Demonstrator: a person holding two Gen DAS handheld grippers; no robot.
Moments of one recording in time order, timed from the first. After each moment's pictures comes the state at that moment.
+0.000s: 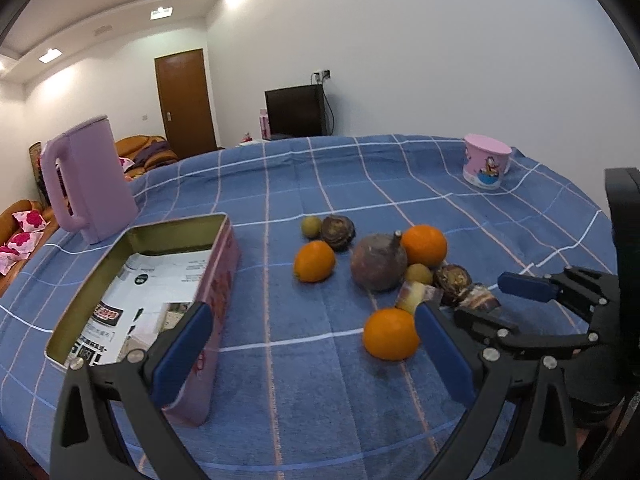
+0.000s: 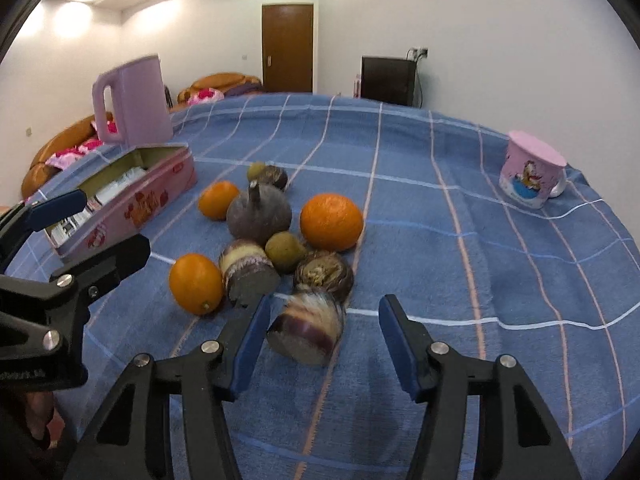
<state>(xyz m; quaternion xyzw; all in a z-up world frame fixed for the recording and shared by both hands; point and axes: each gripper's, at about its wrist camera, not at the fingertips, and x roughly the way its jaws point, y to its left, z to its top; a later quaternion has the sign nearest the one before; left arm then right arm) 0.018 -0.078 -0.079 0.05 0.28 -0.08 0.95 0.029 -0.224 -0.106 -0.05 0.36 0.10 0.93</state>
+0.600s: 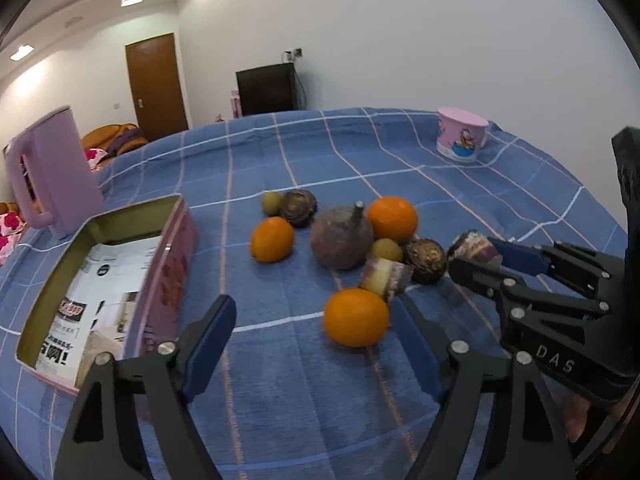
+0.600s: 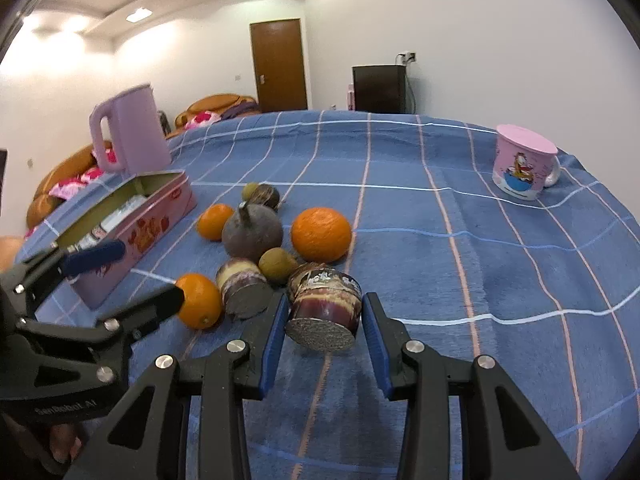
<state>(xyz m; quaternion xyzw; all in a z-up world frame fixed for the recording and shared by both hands) 0.027 -0.099 -0.093 0.07 0.33 -0.13 0.93 0.022 -0.243 -0.098 0.00 0.32 0.10 0.94</state>
